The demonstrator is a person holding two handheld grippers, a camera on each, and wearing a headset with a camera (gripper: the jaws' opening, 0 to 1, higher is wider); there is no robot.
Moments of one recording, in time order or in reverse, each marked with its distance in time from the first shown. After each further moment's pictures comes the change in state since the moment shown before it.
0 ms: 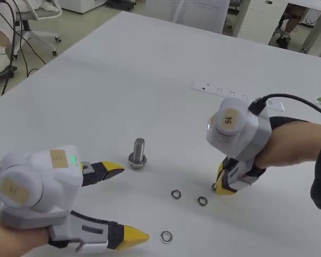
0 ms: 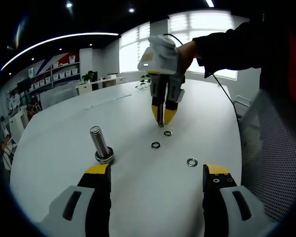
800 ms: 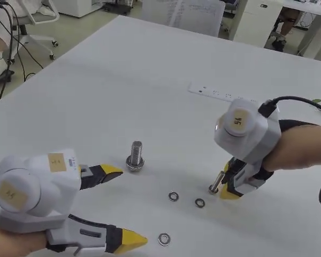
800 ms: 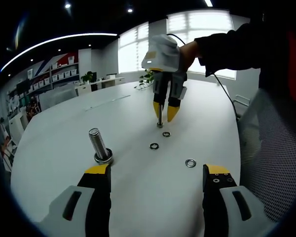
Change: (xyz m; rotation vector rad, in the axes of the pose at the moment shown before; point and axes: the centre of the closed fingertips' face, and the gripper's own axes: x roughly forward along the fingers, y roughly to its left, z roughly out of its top) left arm 0.001 -0.001 0.003 0.010 0.000 -0.005; right arm -0.011 0.000 -0.014 0.049 -0.025 -0.018
